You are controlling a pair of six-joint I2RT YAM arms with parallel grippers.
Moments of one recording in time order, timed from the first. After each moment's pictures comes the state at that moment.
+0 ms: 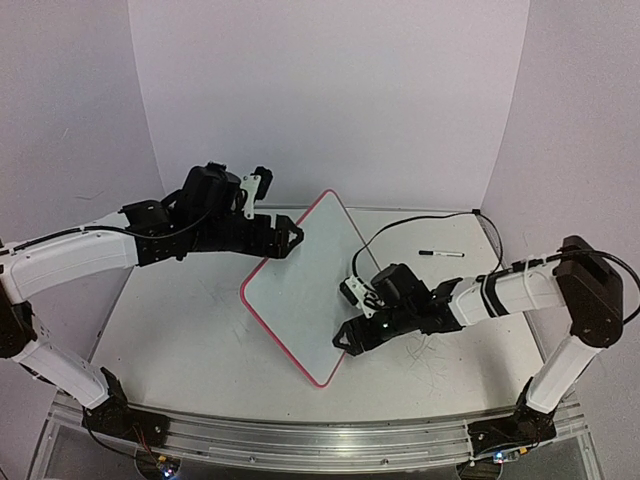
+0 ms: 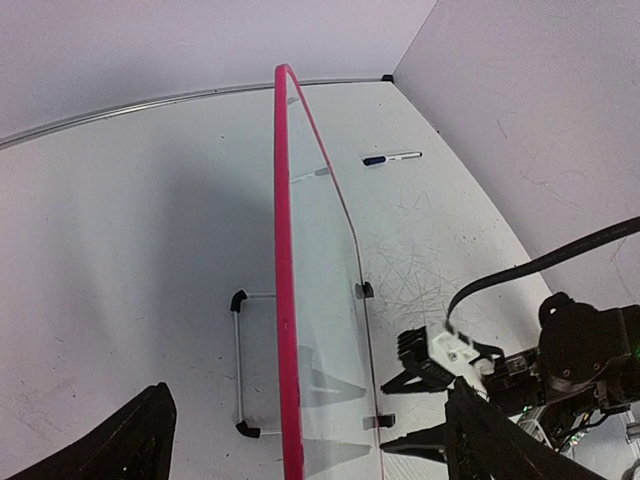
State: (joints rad) left arm -0.89 1.40 1.24 -0.35 -0.07 -0.44; right arm 0.90 1.68 0.86 -0.03 -0.19 0.36
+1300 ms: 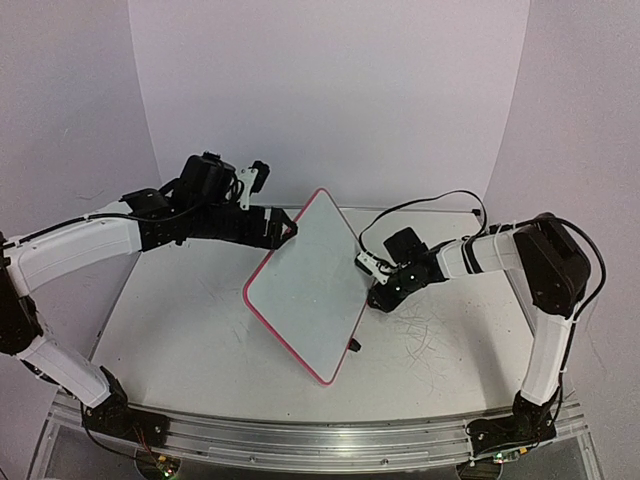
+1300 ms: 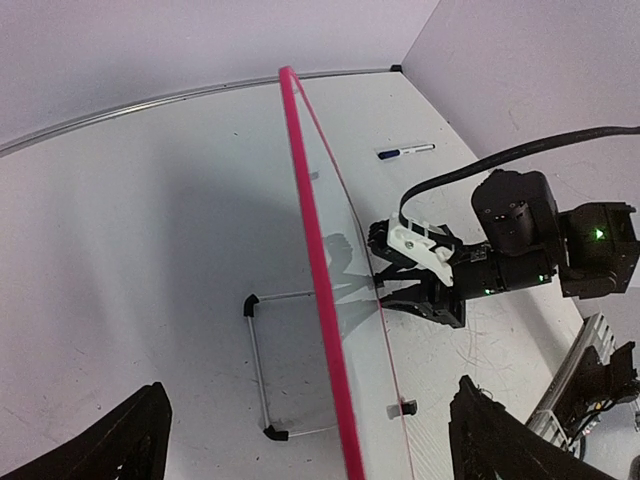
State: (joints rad) left arm -0.80 1.44 1.29 -0.39 0.03 -0.37; right arm 0.60 1.95 1.16 -0.25 -0.10 -0.19
